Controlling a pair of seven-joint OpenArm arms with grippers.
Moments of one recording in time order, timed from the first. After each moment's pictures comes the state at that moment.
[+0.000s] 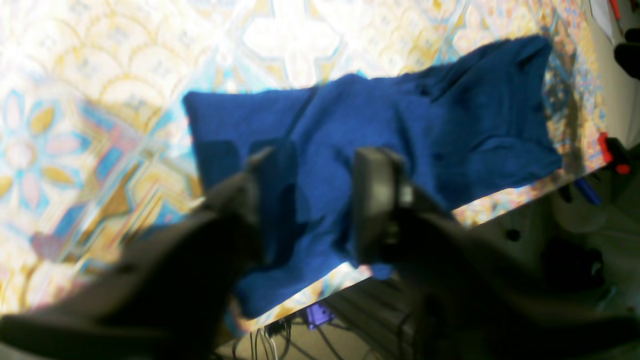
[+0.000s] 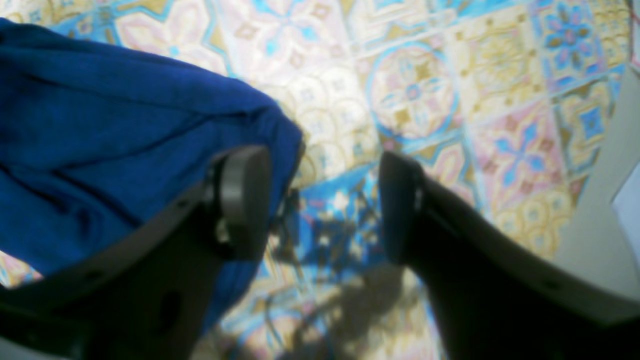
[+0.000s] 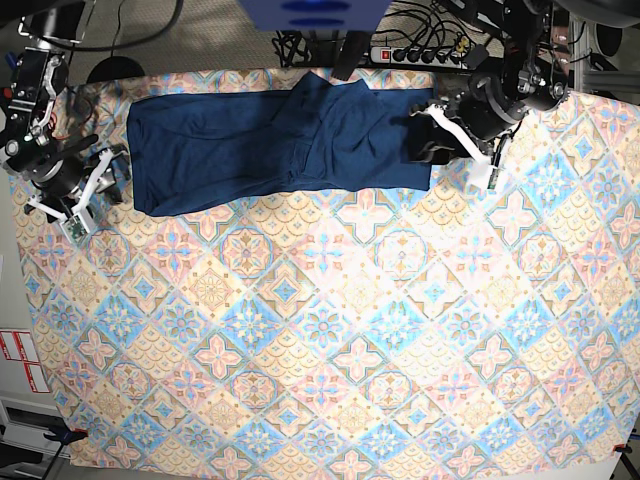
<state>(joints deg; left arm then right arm) 30.1 -18.4 -4.6 110.8 -43.5 -12.2 44.1 -15.1 24.4 24.2 96.6 14.5 41.5 -46.7</state>
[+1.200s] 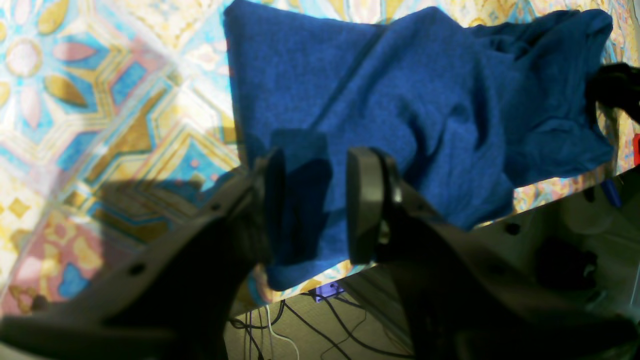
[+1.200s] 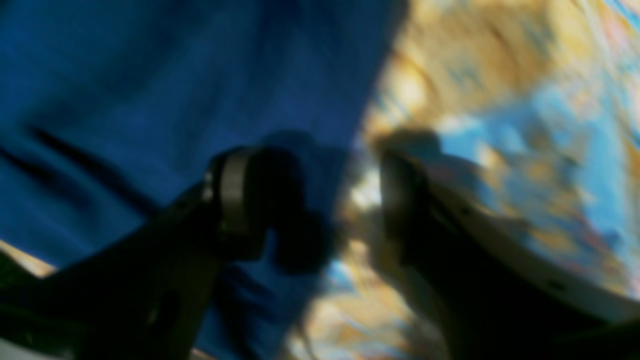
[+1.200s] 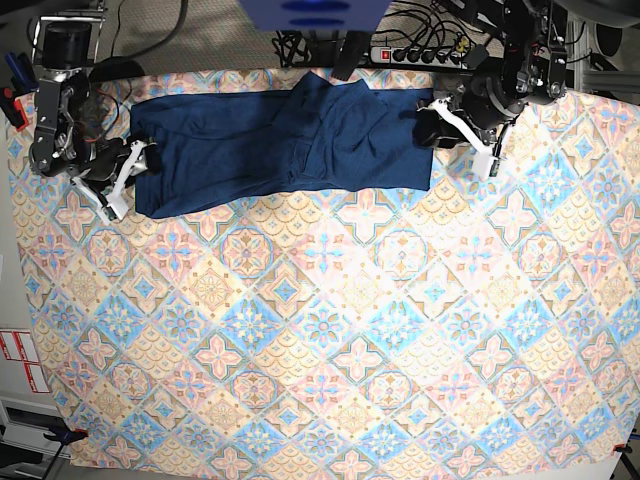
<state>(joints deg) 30.0 -18.6 -4.7 103.7 -43.1 -11.6 44.2 -7.4 24.7 12.1 71.2 24.1 41.0 -49.7</state>
